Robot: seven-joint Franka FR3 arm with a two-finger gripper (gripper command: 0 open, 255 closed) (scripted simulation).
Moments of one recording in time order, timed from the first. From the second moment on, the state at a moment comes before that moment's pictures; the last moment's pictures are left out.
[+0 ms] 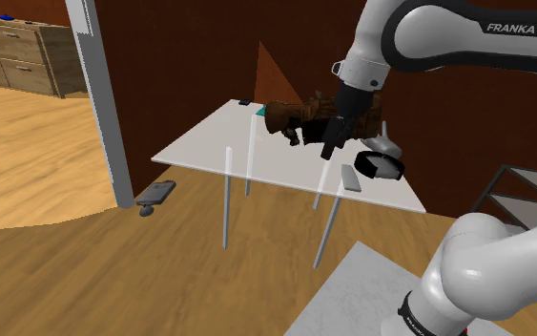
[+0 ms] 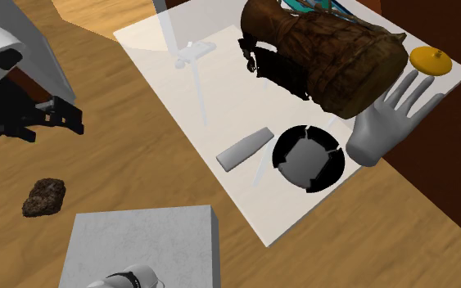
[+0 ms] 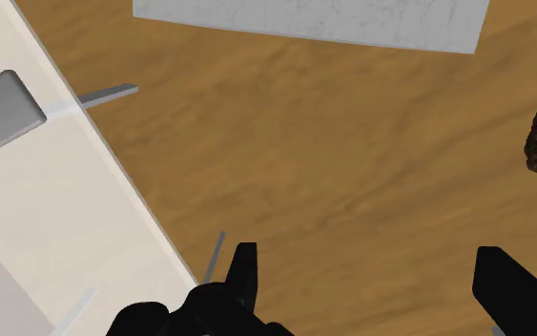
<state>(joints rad) 0.01 -0.76 0.03 -2.37 0.04 1.70 -0.09</state>
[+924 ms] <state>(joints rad) -0.15 -0.47 -0.08 -2.32 -0.02 1.92 0.02</state>
